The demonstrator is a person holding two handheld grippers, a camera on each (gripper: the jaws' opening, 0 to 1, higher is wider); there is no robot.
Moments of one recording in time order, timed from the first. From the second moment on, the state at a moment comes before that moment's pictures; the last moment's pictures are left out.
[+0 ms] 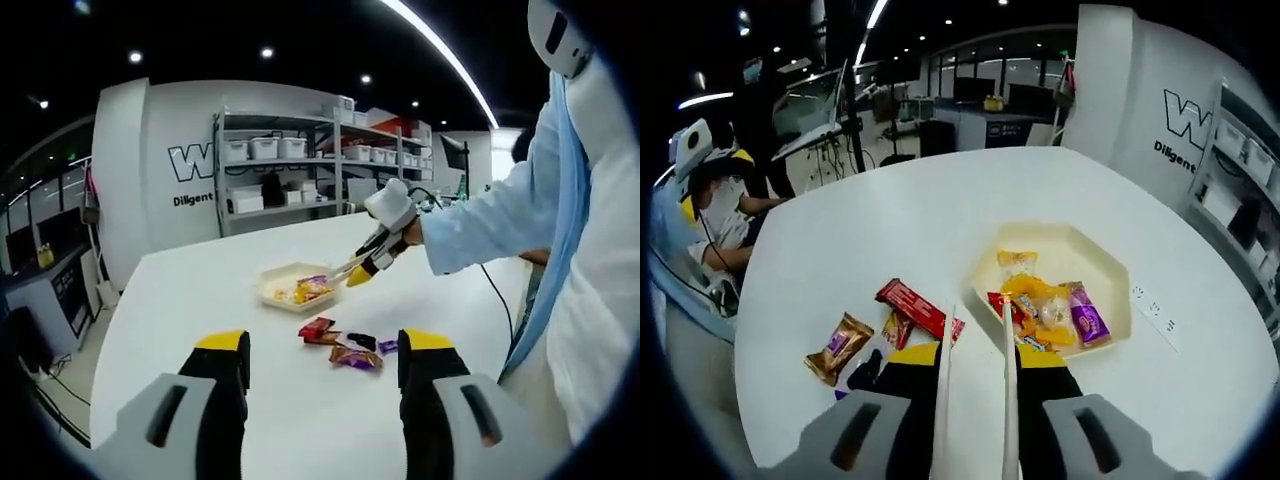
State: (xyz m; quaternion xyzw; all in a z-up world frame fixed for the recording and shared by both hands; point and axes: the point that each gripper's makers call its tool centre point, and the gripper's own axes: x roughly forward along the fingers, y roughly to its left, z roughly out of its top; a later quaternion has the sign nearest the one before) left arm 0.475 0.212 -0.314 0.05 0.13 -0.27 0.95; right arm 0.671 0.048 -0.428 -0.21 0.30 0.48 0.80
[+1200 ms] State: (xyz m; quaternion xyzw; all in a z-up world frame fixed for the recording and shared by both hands) left arm 0.467 0.206 -0.313 0.05 0.12 -0.28 0.95; right arm 0.569 0.052 -0.480 -0.19 0.37 0.49 0.76
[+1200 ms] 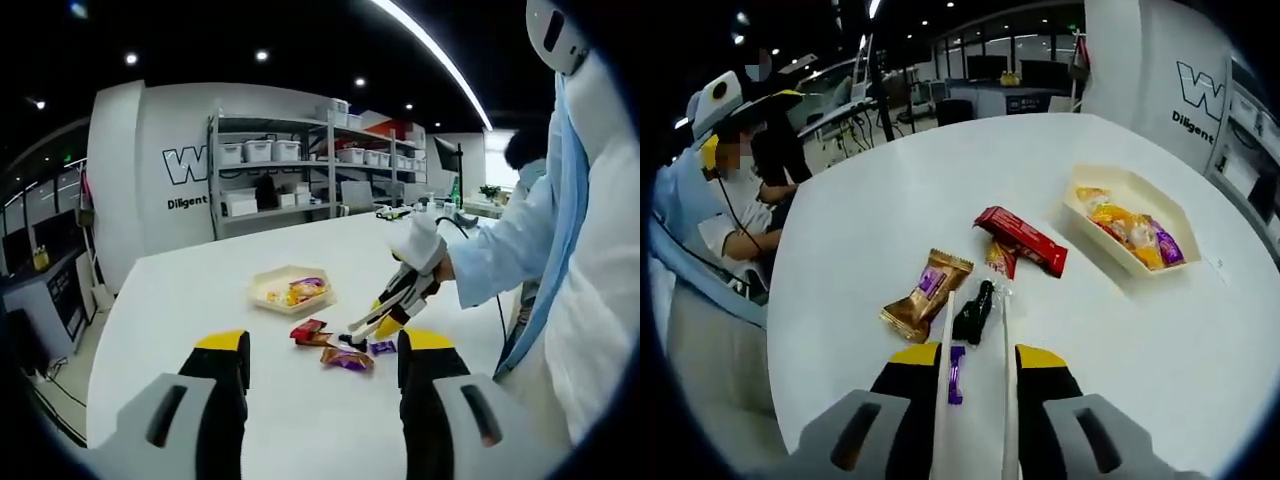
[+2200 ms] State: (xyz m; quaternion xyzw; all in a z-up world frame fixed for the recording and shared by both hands) left arm 0.468 0.206 -0.312 0.05 0.12 -0.28 0.95; right arm 0.567 0.041 -0.476 -0.18 0.37 0.47 0.78
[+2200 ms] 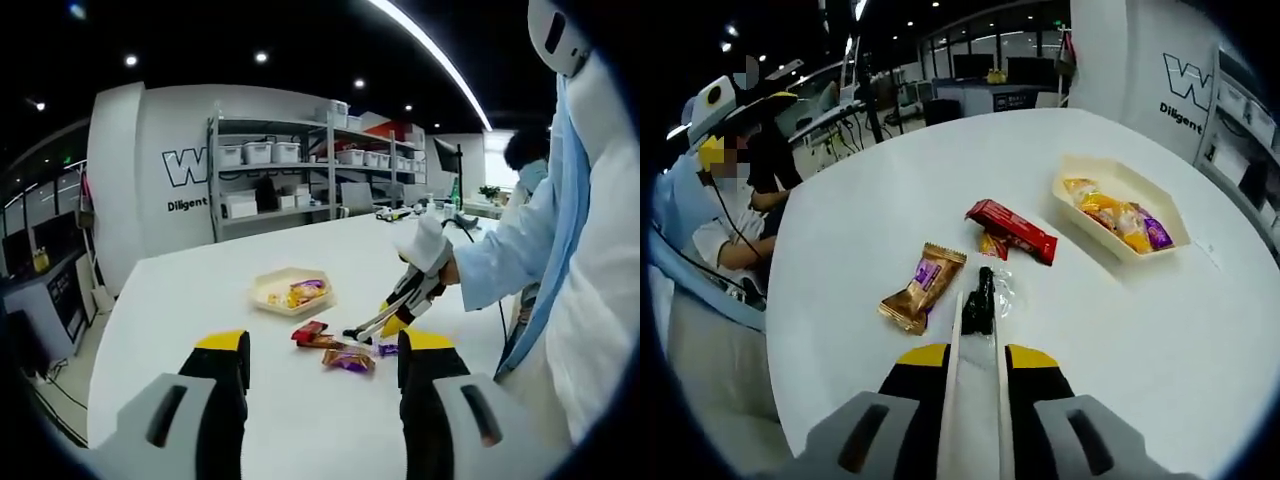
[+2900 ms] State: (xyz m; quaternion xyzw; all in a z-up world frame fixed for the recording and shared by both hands) left arm 0.466 0.206 -0.311 0.04 0.12 -0.29 0.95; right arm 0.626 0.030 -0.429 -0.19 0.33 0.45 0.81
